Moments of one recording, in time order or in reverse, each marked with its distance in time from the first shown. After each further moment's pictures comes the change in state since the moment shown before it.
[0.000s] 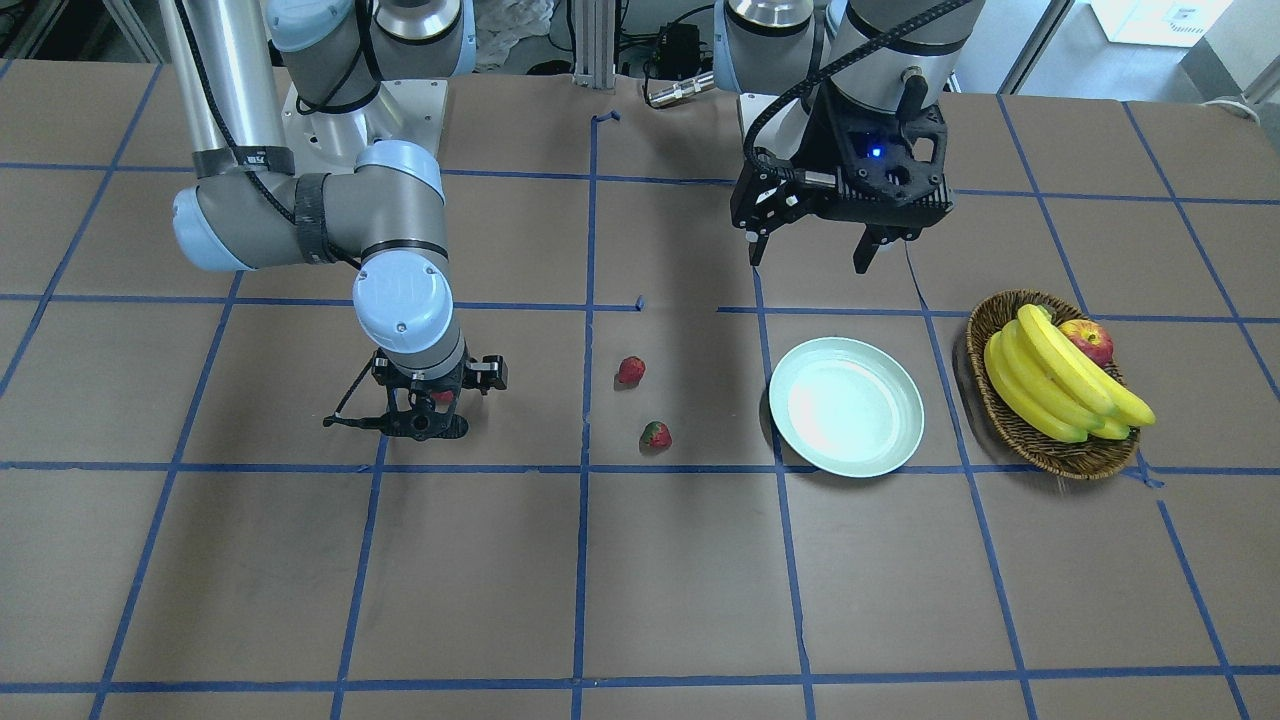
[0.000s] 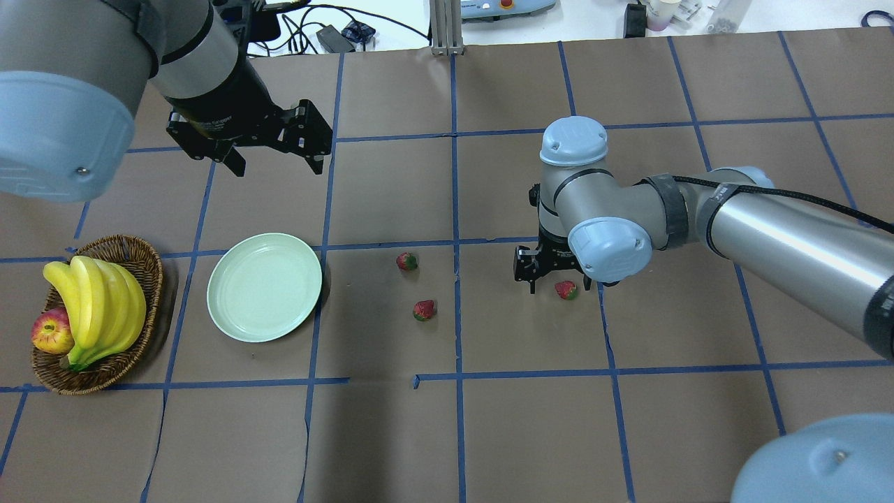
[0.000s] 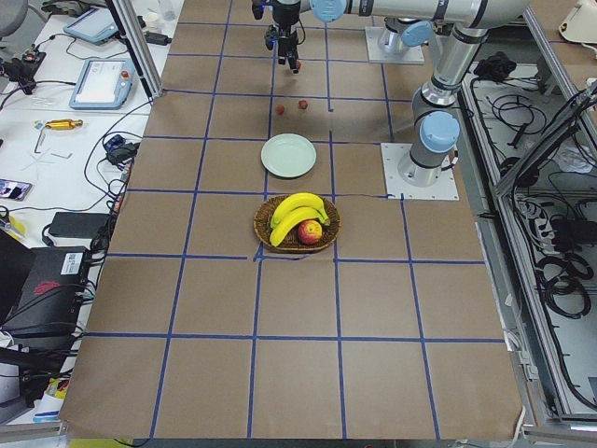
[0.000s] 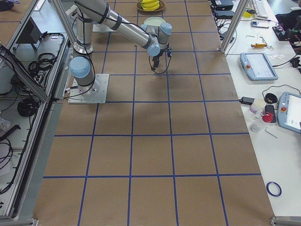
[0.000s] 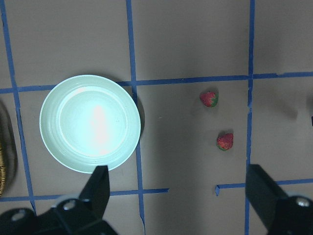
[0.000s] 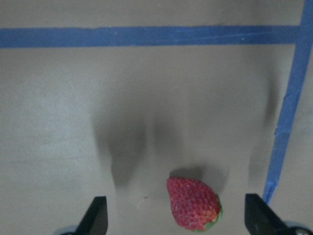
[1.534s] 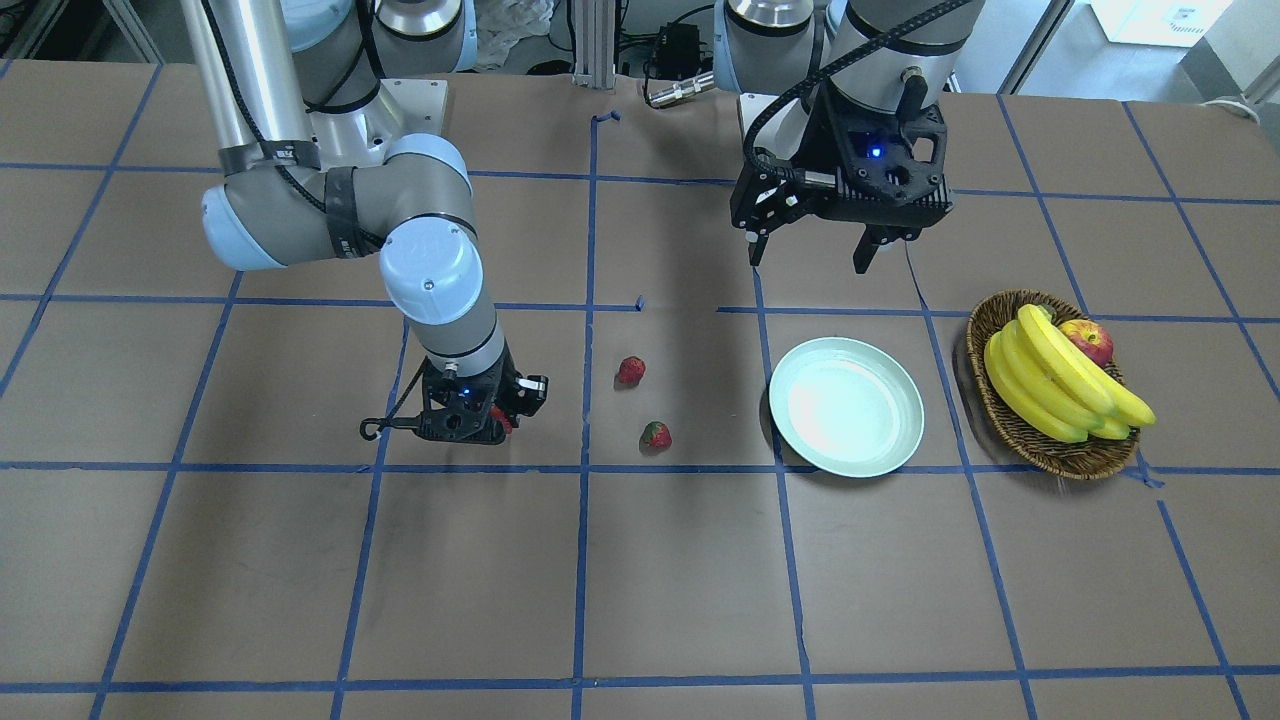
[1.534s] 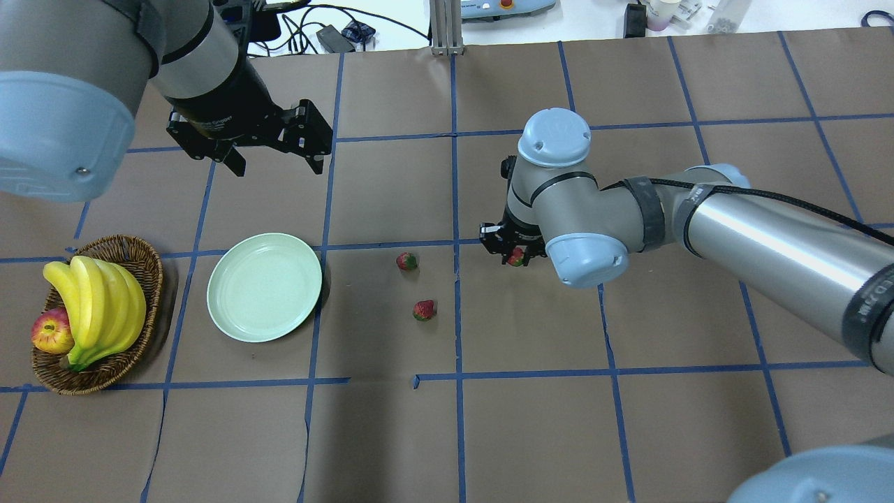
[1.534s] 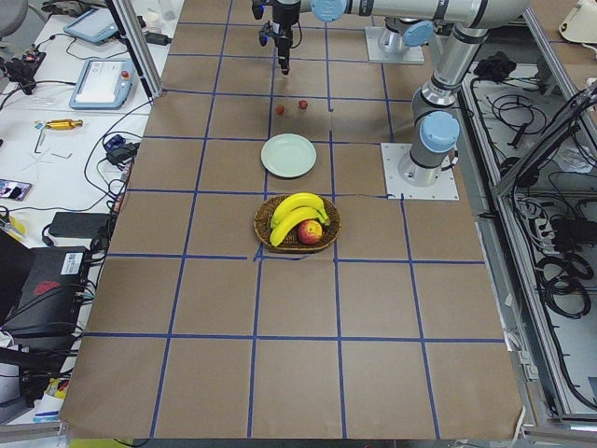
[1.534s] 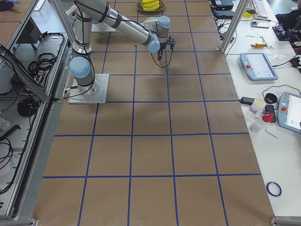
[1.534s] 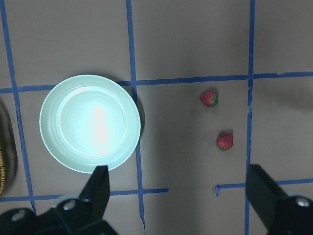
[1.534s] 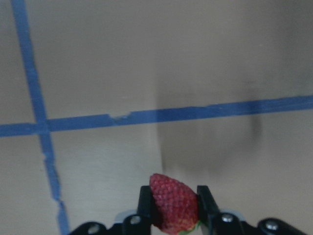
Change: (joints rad) left arm 0.000 0.000 0.000 0.001 0.000 0.000; right arm 0.092 0.008 -0.034 -0.257 0.134 0.195
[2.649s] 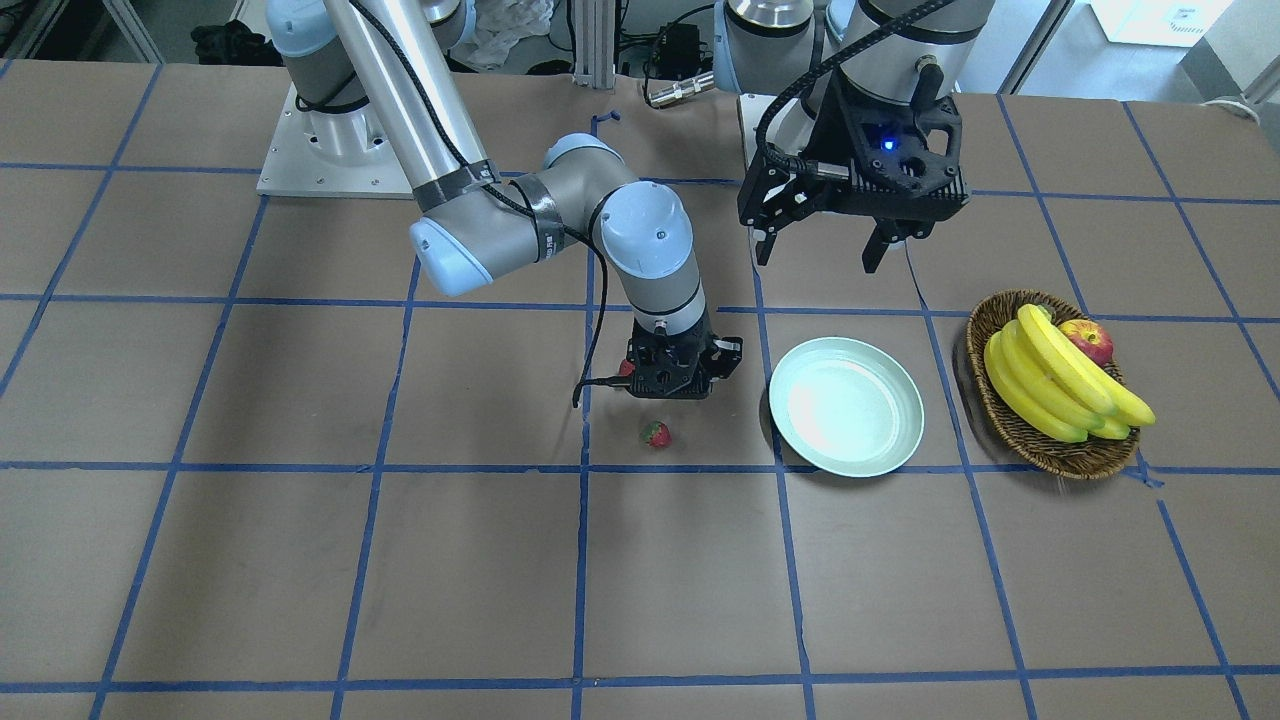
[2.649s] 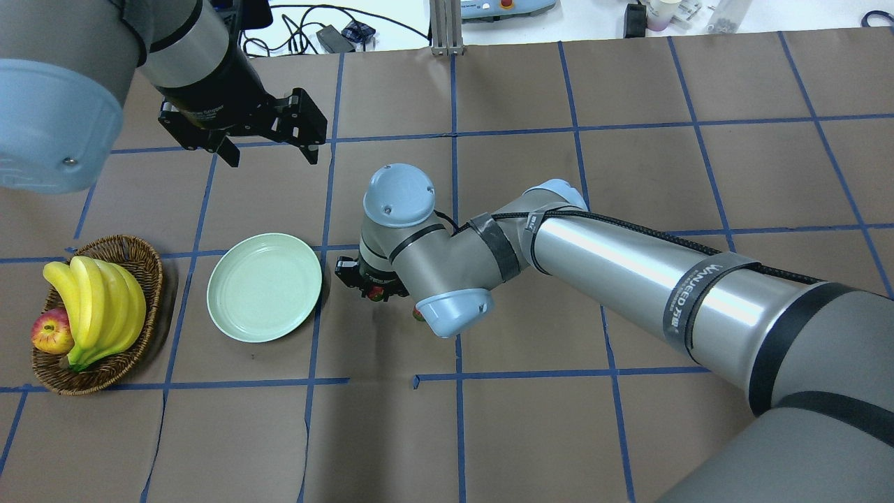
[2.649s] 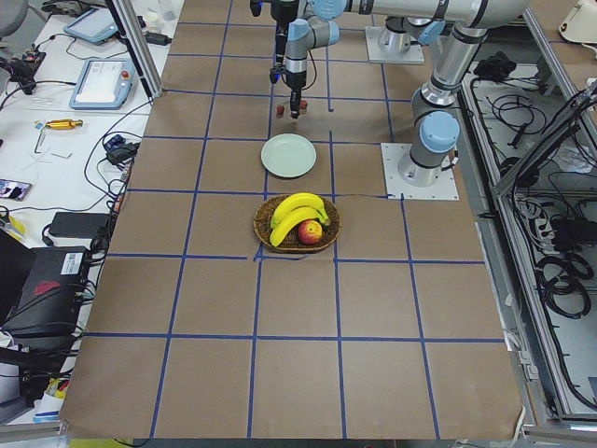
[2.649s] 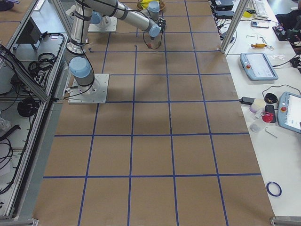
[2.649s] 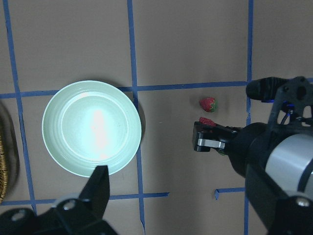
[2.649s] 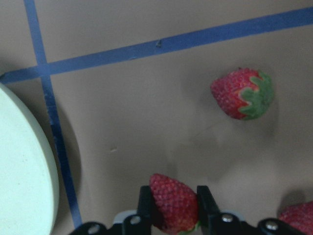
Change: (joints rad) left arm 0.009 0.000 0.019 0.001 0.000 0.005; right arm 0.303 0.155 -0.153 -0.095 0.129 0.340
